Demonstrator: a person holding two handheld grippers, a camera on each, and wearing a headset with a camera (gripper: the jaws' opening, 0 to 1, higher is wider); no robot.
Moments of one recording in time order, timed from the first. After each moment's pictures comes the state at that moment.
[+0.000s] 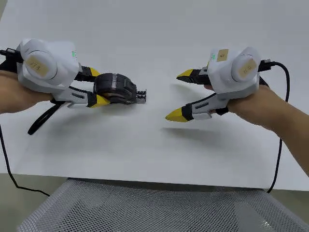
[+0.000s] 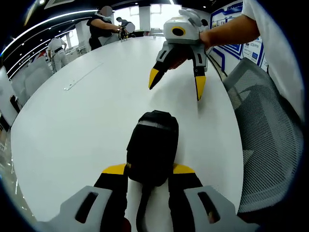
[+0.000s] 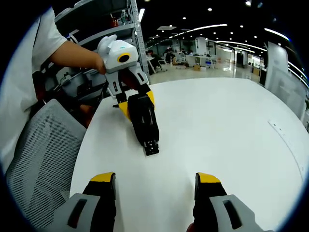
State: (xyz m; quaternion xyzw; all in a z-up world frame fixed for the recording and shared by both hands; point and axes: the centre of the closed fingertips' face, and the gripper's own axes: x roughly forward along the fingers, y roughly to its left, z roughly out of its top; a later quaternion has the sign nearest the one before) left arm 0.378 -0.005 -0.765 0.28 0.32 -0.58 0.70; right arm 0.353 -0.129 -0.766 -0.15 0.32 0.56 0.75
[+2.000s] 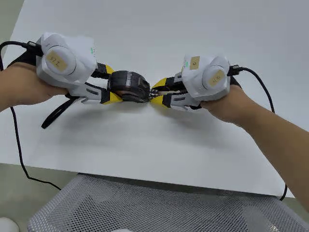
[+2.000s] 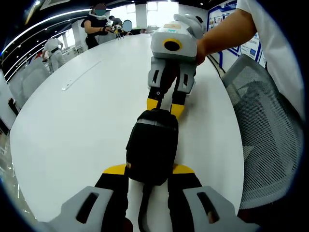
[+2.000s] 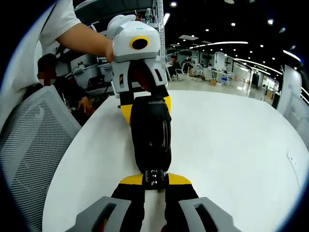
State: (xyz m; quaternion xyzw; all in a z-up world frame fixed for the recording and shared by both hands) left arm 0.378 -0.004 -0.769 0.29 0.32 -0.58 0.69; right arm 0.364 -0.060 -0.790 -0.19 0.25 0.62 0.72
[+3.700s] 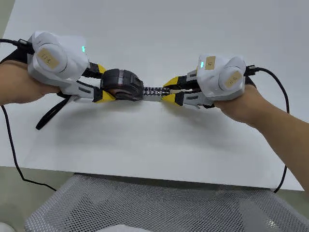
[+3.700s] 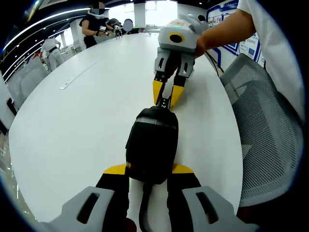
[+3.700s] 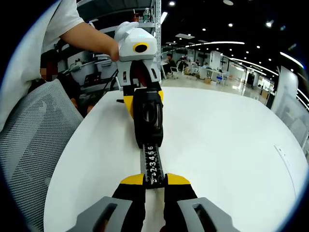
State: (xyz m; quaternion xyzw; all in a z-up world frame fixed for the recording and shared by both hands) left arm 0.376 -0.001 -0.768 0.29 0.32 -0.59 0.68; right arm 0.360 -0.109 -0.783 -0.21 0.25 0.60 0.73
